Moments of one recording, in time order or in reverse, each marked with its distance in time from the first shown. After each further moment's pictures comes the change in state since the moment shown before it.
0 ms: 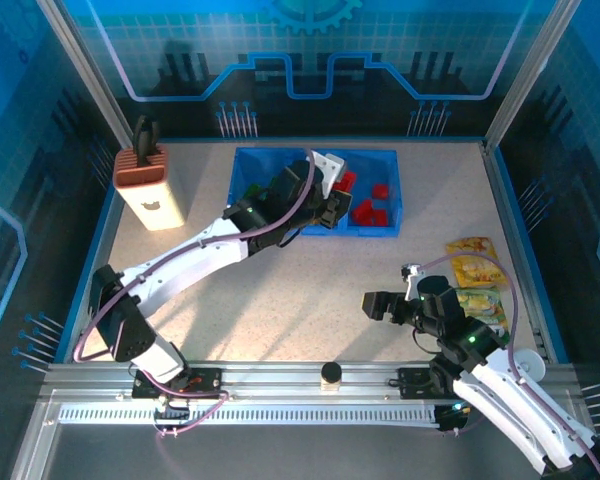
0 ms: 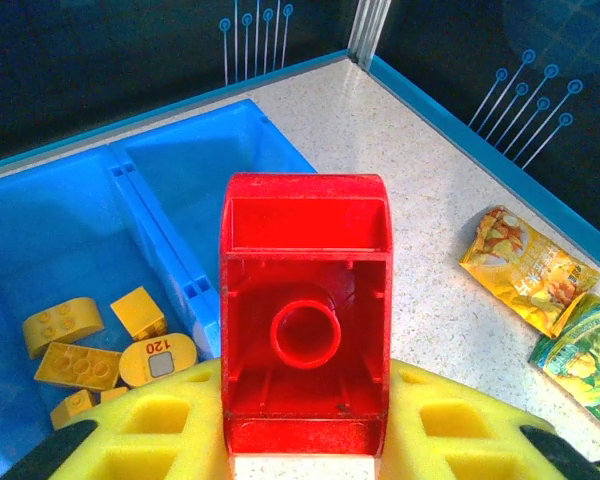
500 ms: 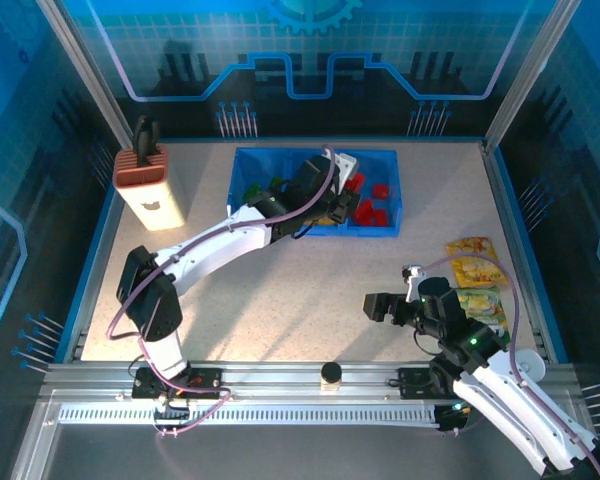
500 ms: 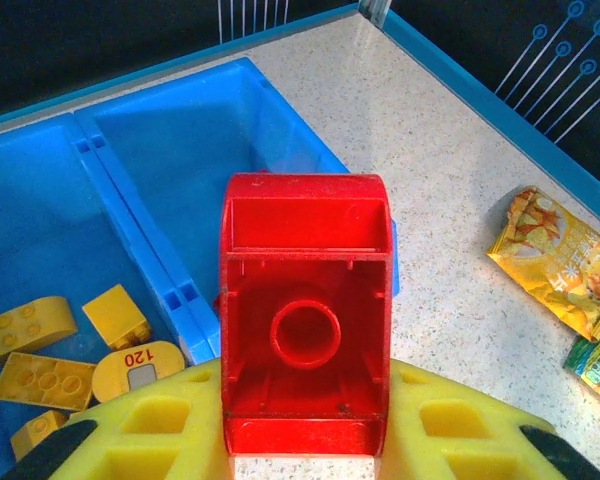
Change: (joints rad) left arm 0.029 0.173 0.101 0.001 0.036 0.000; right arm 0.005 -0.020 0.000 -0.026 0.011 -0.009
